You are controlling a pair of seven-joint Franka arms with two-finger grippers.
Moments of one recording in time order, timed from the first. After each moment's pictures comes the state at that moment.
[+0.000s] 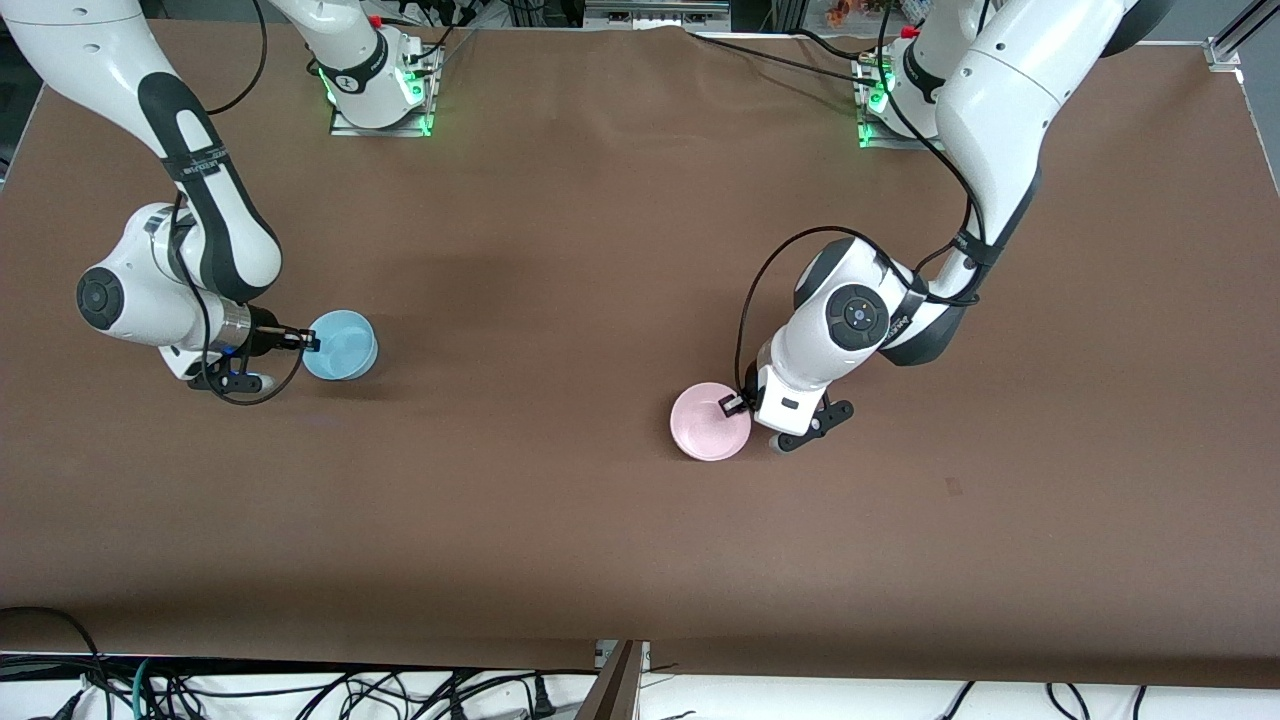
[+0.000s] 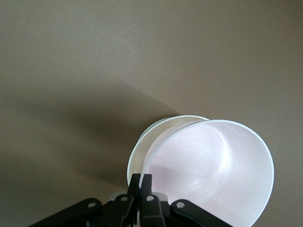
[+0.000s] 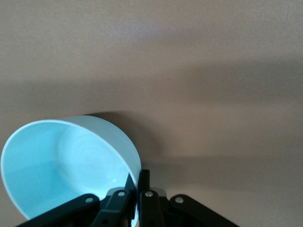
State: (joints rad) left arm -0.11 0.72 -0.43 -1.63 0.10 2.41 -1.04; right arm -0.11 0.43 0.00 -2.11 0.20 2.33 -0.18
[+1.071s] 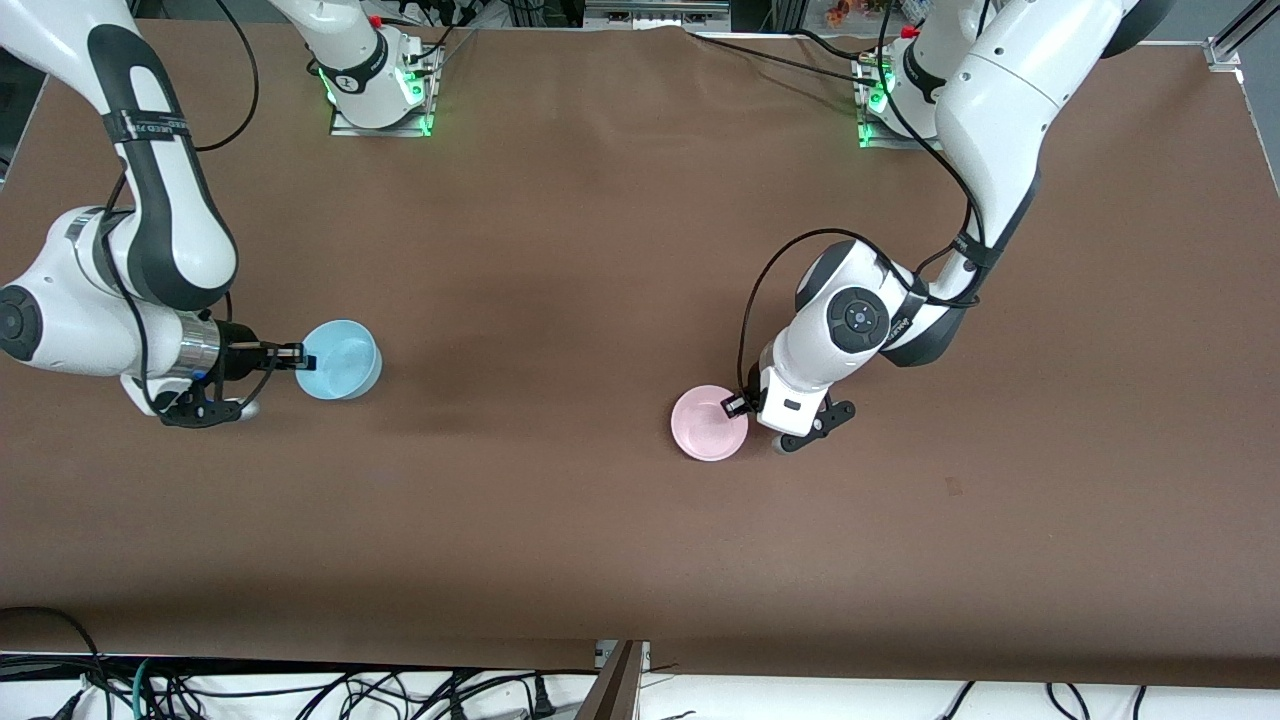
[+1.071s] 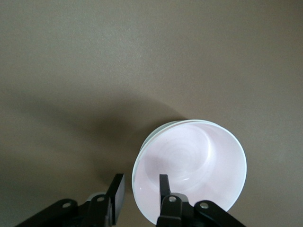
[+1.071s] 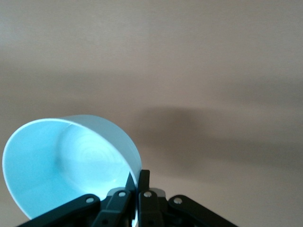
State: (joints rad) left arm -0.11 0.72 -0.42 -1.64 0.10 2.42 -1.04; right arm -0.10 0.41 0.09 -1.80 0.24 2.00 -0.16
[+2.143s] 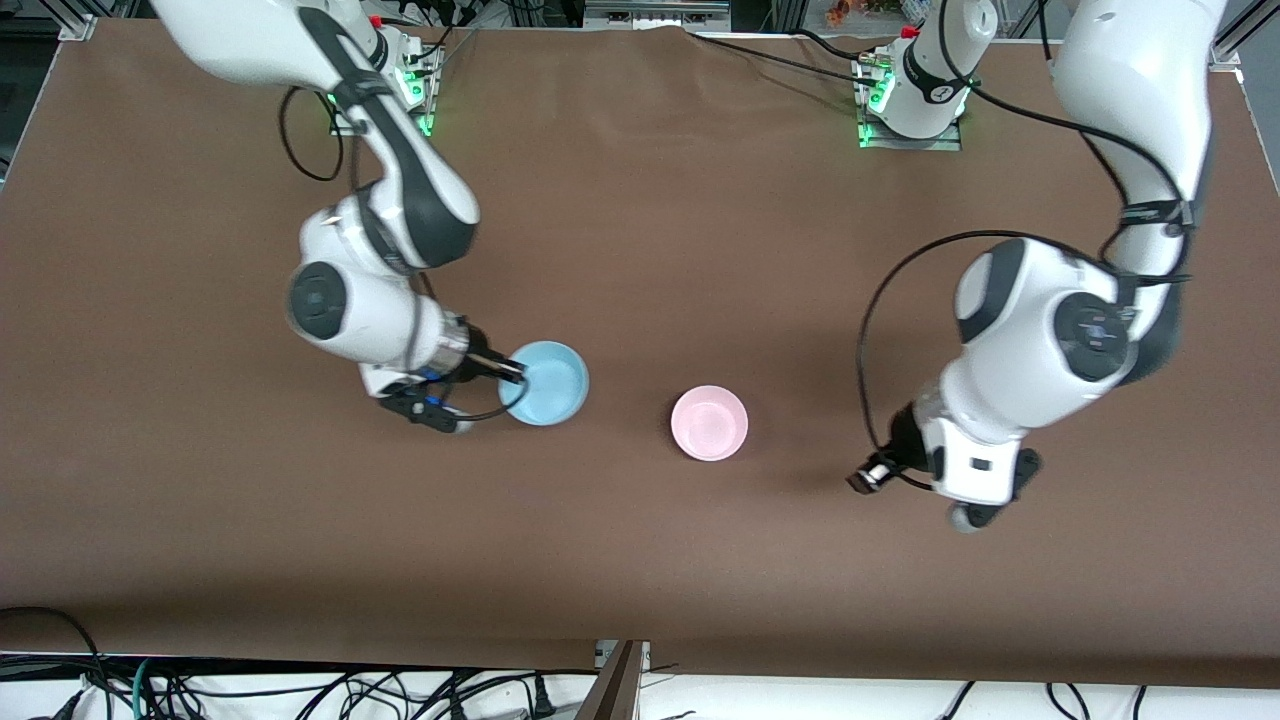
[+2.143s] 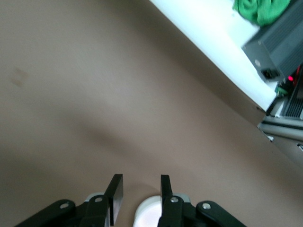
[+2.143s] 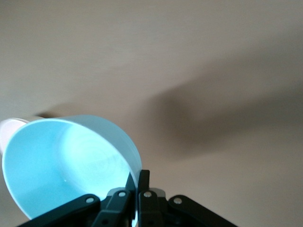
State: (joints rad) left arm 0.07 0.67 -0.42 -1.24 0.10 2.06 -0.95; right arm 0.29 0.57 0.22 -1.58 0.24 2.23 0.74
